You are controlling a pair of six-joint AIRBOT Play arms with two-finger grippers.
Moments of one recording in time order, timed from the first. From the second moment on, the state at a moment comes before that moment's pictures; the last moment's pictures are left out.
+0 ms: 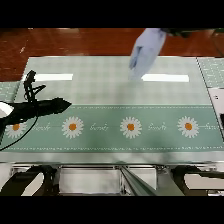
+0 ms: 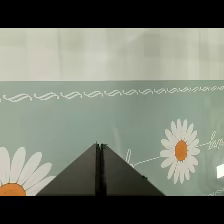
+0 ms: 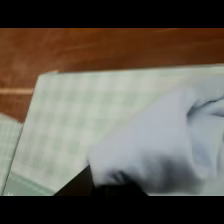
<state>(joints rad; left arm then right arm) 0.03 -0.85 0.61 0.74 -0.89 -1.22 0.00 -1.50 1.90 -0.85 1.16 1.62</state>
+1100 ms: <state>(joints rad) 0.03 -0.85 0.61 0.74 -0.89 -1.19 -1.07 -0.92 1.00 -1.41 1.55 1.68</state>
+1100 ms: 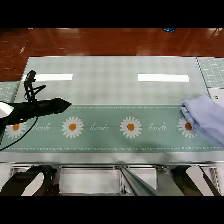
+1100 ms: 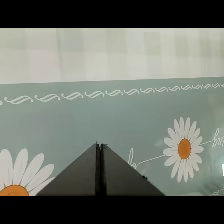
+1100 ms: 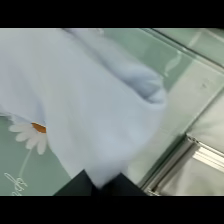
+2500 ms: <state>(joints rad) -0.25 -1.34 1.25 1.39 -0.94 -1.60 0.19 -1.44 1.43 -1.57 1.25 1.67</state>
